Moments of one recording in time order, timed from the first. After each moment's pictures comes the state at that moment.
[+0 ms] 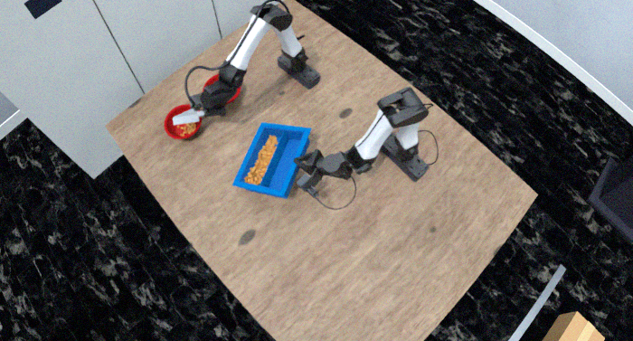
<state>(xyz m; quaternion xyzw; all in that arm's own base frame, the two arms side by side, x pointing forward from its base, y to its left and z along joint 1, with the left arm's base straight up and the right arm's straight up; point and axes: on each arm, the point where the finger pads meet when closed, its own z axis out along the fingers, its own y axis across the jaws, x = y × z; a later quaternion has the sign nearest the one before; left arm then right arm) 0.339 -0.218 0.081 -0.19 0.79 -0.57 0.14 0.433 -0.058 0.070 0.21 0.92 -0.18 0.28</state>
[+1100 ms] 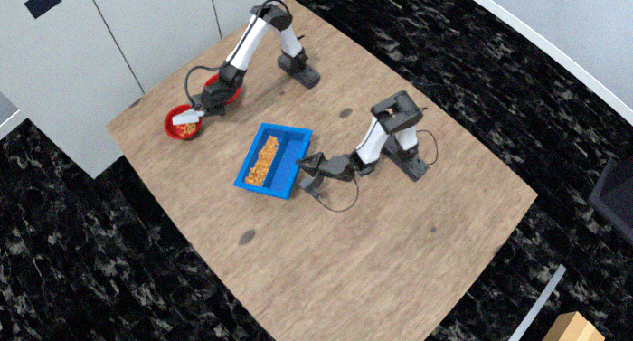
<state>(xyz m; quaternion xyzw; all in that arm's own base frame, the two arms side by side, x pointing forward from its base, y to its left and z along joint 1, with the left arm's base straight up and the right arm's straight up) 0.335 -0.212 0.072 -0.19 0.77 -0.59 0.15 0.434 -0.058 0.070 0.21 0.92 -0.18 0.28</state>
